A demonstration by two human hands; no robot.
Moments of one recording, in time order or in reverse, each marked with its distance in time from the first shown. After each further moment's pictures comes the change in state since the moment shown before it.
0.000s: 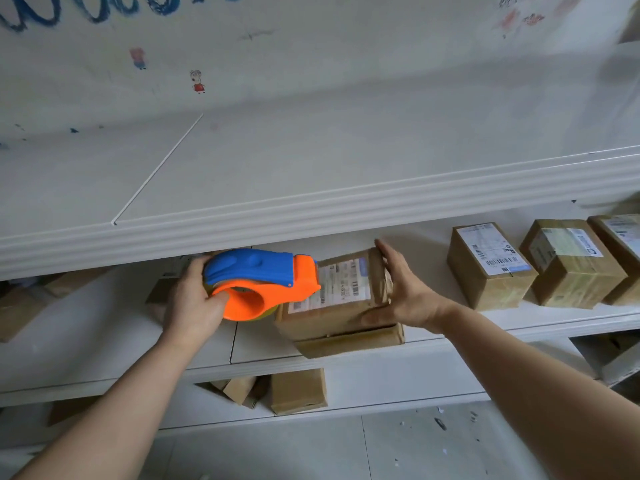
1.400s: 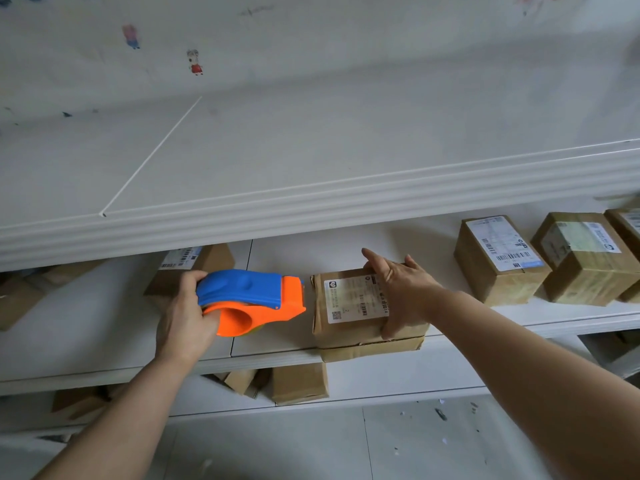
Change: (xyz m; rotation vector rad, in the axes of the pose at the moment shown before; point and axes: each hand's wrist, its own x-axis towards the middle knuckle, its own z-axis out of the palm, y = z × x) left_hand -0.007 -0.042 0.010 0.222 -0.014 -0.071; right_hand 0.024 -0.001 0.002 -0.937 -0.172 -0.003
